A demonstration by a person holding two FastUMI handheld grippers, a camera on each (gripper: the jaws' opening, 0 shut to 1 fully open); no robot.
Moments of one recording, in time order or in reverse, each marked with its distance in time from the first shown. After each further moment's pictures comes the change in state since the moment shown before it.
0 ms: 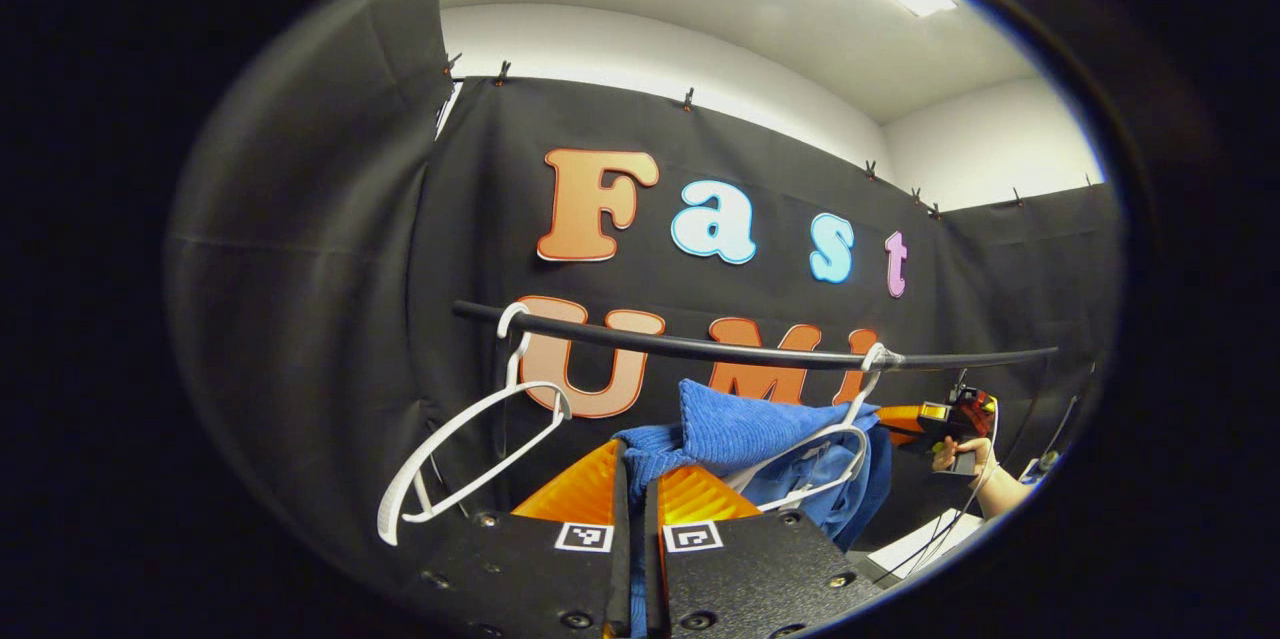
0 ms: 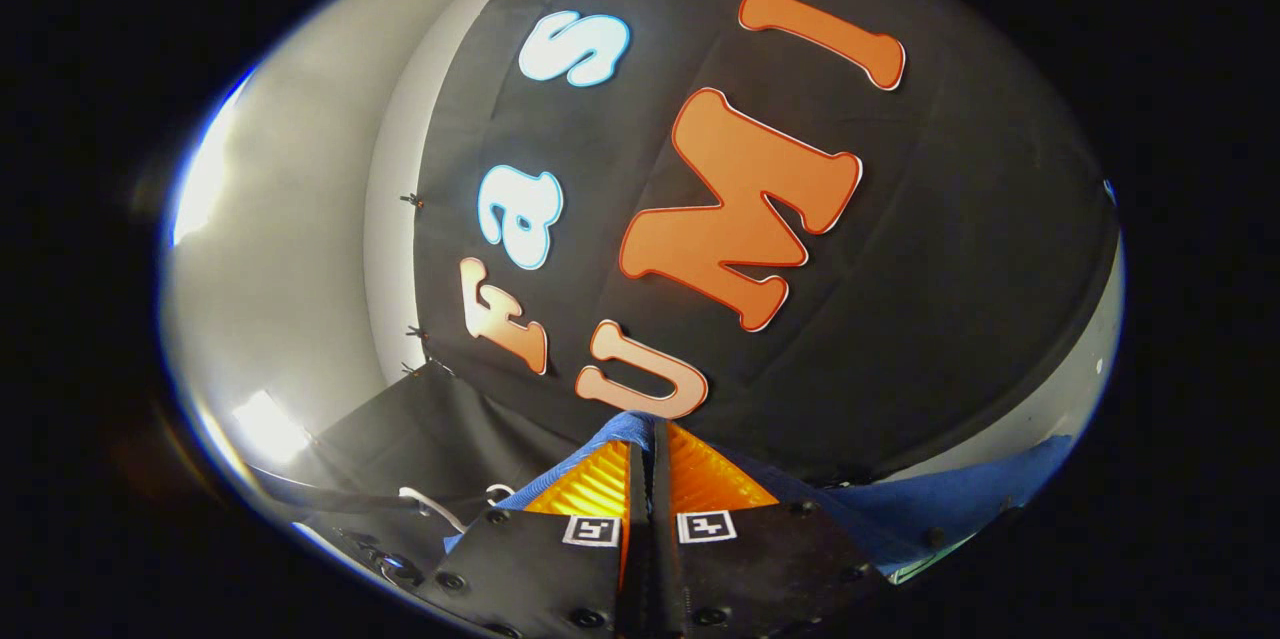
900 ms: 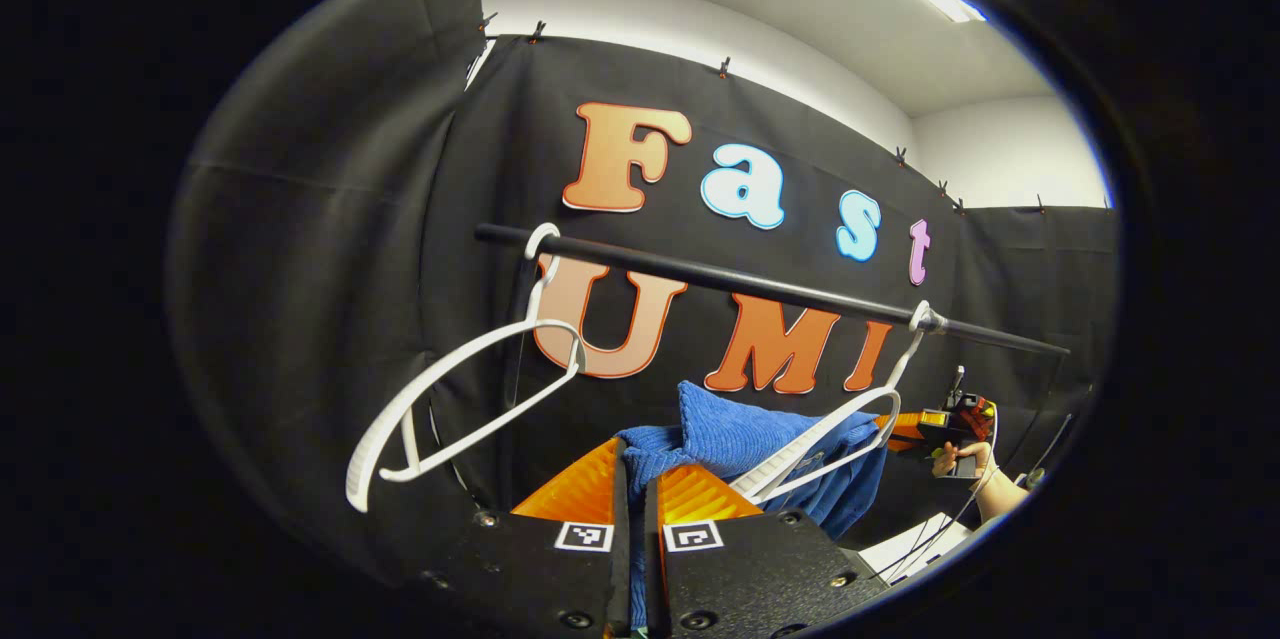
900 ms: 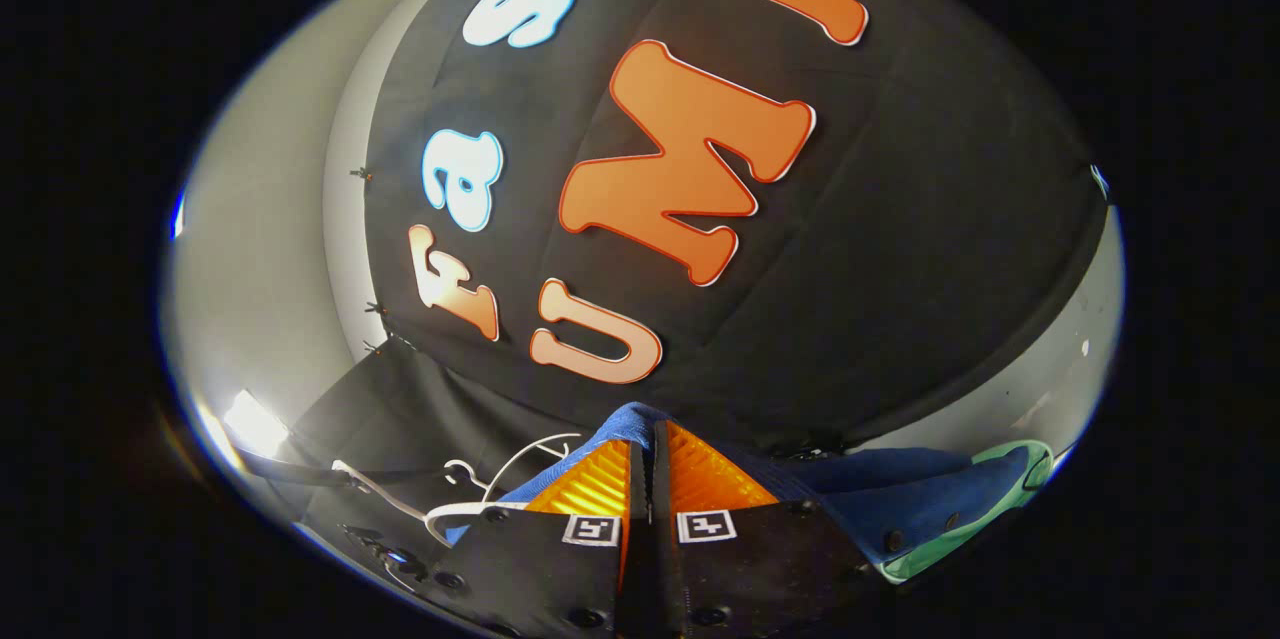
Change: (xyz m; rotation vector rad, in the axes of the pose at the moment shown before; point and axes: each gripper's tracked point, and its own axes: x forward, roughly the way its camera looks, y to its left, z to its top) left arm 0.005 0.024 -0.071 -0.094 0.103 0.044; right arm 0.006 -0.064 -0.036 0.068 0.101 -0.101
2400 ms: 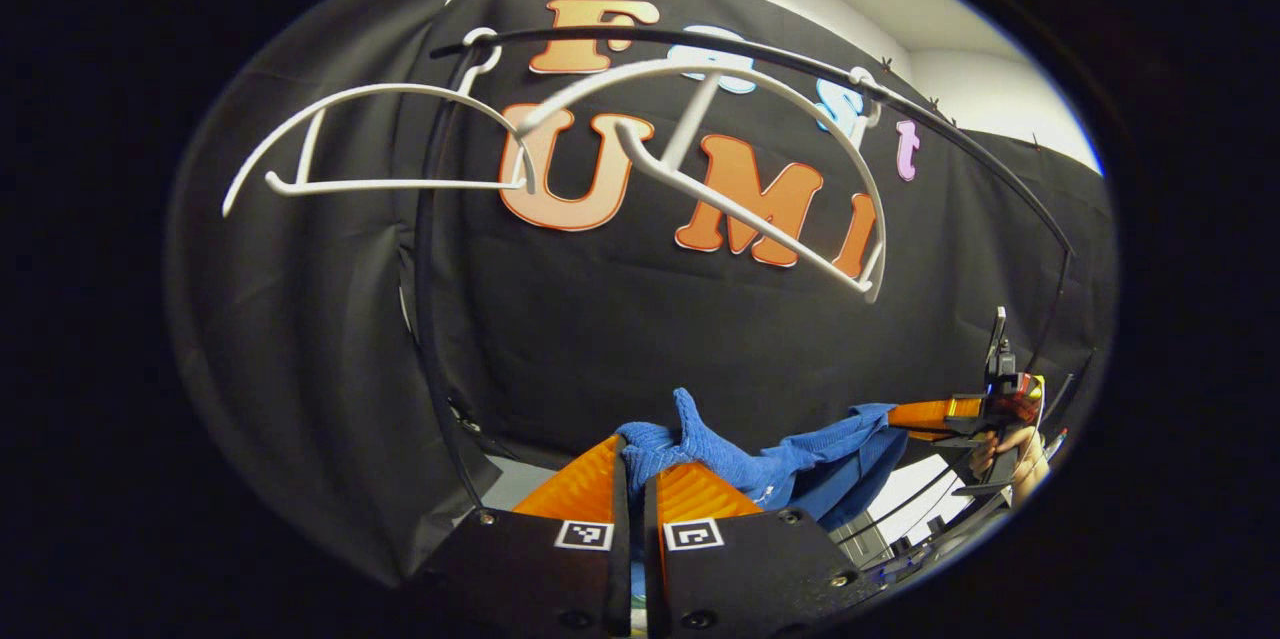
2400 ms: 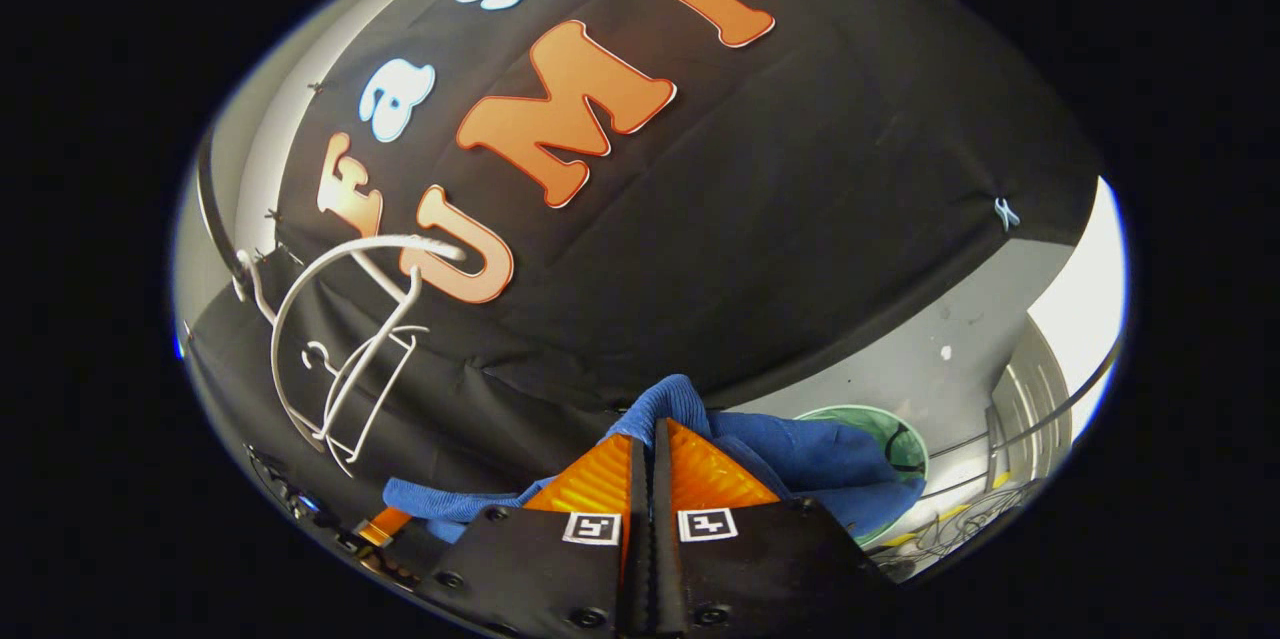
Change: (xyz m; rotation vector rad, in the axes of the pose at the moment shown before) left arm -0.017 -0.081 -0.184 0.022 0.283 -0.054; right arm -0.140 -0.125 -0.125 -0.235 0.031 -0.418
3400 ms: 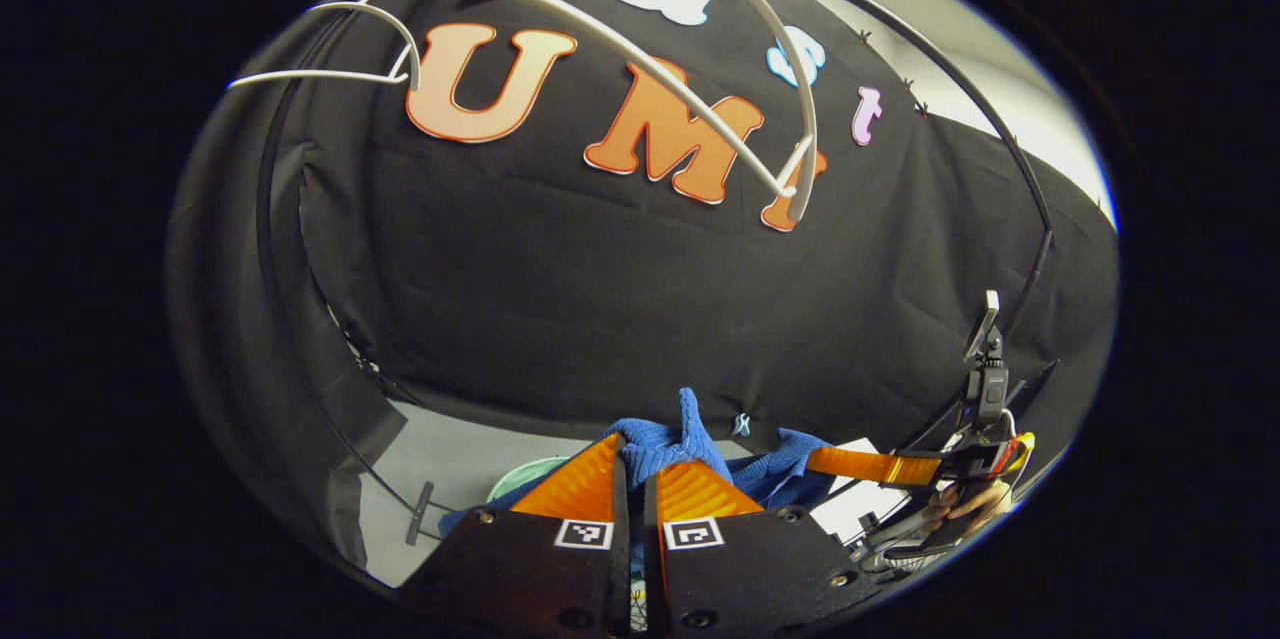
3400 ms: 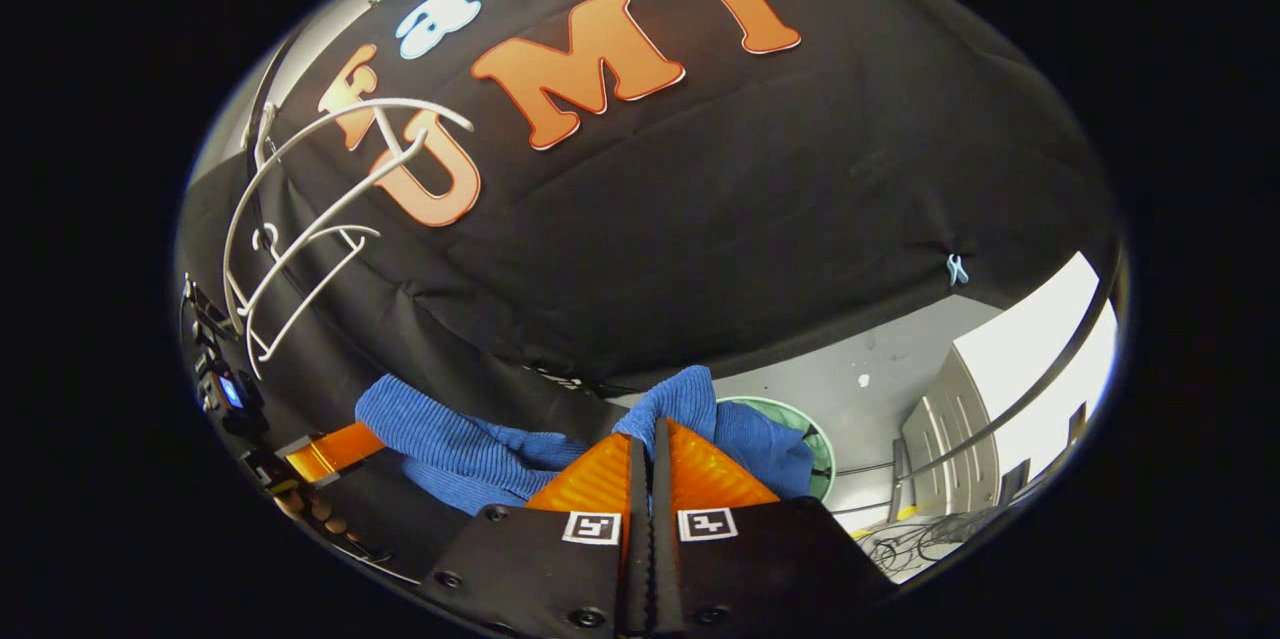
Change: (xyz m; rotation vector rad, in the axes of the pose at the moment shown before) left arm 0.065 -0.114 -0.093 -0.094 0.171 -0.181; right arm -0.029 -0.037 -0.066 -0.224 0.077 -0.184
